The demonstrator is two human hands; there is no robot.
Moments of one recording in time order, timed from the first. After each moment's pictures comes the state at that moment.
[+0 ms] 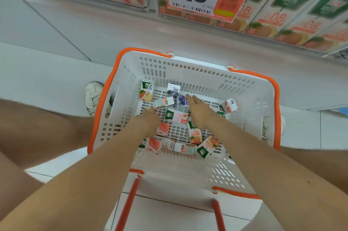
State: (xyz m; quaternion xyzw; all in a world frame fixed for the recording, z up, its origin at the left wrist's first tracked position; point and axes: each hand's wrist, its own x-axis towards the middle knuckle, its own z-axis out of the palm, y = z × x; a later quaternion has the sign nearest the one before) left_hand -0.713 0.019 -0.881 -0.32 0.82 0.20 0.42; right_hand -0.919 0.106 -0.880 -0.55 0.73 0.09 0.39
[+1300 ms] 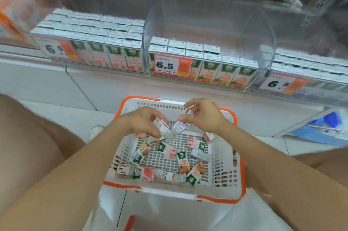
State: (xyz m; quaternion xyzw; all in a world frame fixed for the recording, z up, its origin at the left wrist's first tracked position) left_hand -0.725 -0.004 -0.676 -0.36 0.75 0.55 0.13; right_hand -0.944 0.132 -0.676 -0.48 0.77 -0.27 0.31
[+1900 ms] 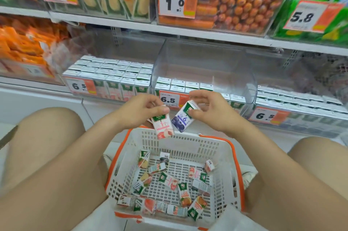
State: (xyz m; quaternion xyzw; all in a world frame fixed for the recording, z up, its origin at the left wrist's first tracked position) left_hand -0.717 -0.010 -0.534 -0.33 0.81 0.47 -0.11; right_hand -0.940 0.128 -0.534 -0.50 0.71 -0.41 0.29
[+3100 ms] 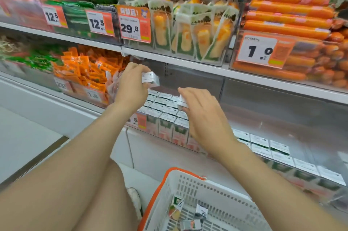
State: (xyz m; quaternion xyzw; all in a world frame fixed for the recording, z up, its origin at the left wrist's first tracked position) left_hand -0.640 -0.210 -0.482 -0.49 0.78 0.07 -0.39; right_hand -0.828 -0.050 -0.498 -0.74 0.57 -0.28 -0.20
